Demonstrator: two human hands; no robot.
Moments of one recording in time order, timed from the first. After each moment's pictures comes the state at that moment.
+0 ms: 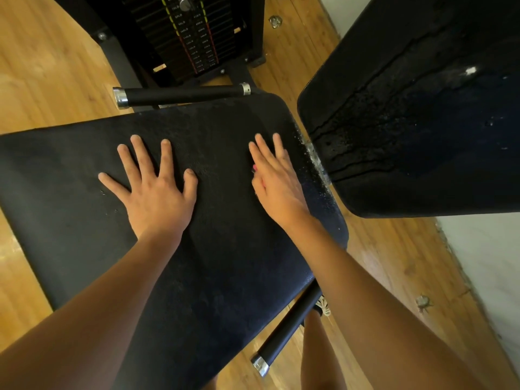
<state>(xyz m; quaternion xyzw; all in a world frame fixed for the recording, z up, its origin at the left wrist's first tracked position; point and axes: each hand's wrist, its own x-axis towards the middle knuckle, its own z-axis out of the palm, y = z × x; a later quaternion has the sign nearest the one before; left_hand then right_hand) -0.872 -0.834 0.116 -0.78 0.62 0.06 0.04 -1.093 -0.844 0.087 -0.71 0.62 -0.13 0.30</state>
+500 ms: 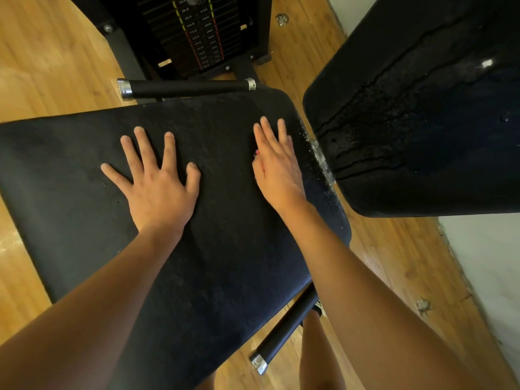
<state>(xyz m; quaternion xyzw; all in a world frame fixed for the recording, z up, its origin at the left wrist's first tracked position) -0.868 -0.834 0.111 -0.78 0.63 0.05 0.03 -1.083 -0.864 0.081 -0.70 0.64 -0.14 0.28</state>
